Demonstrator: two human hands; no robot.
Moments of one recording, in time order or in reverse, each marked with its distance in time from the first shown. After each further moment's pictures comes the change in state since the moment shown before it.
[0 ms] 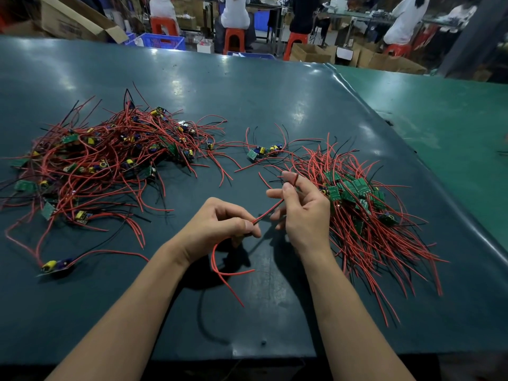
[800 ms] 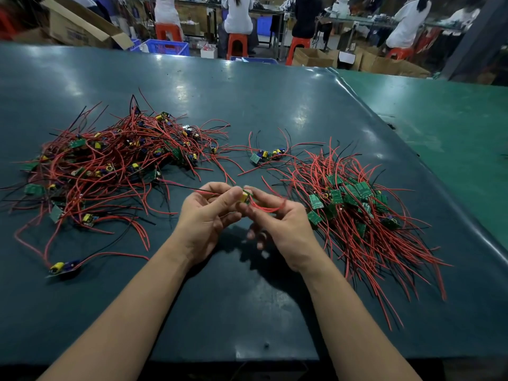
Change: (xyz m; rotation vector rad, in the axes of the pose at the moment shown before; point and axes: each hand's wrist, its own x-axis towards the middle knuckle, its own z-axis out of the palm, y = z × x) left_hand 0.009 -0.005 0.000 -0.569 0.417 0.049; right_hand -0.016 -0.002 0.013 0.161 -0.441 0.159
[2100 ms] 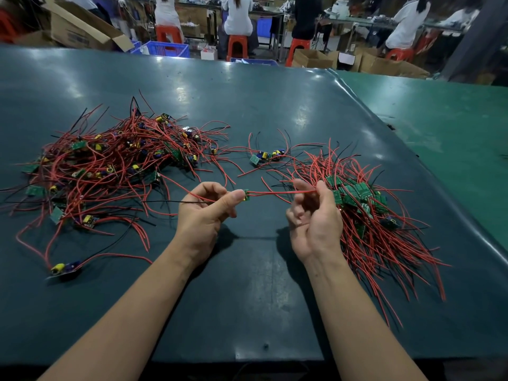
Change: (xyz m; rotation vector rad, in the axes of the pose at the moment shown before) left_hand 0.006 -0.008 0.000 0.033 0.101 0.185; right_hand 0.011 -0.015 -0.020 0.600 0.494 -0.030
